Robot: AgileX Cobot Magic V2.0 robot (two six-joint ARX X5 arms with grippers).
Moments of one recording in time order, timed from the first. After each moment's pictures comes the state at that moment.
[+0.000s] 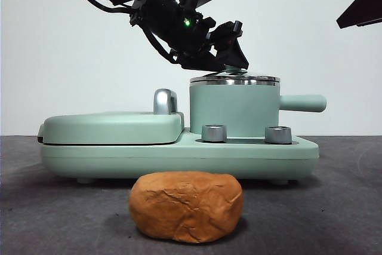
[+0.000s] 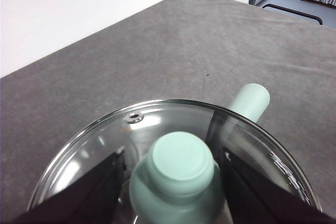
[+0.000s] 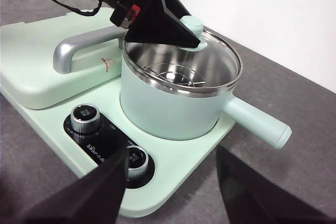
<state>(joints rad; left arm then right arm) -0.61 1.96 1.48 0.16 0.28 0.12 0.16 0.66 0.51 -0.14 -0.44 -0.32</state>
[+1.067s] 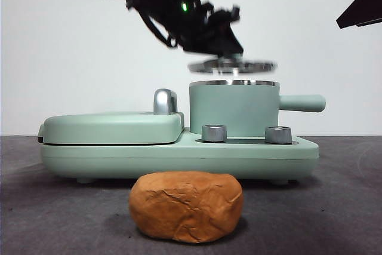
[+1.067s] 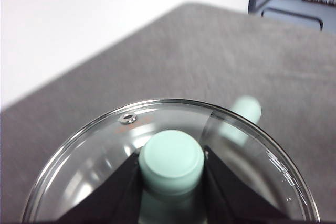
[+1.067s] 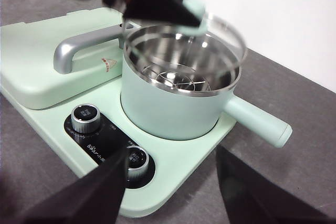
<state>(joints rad) -0.61 1.89 1.48 0.14 0.27 0.16 0.16 0.66 0.51 -0.14 -0.44 -0.32</state>
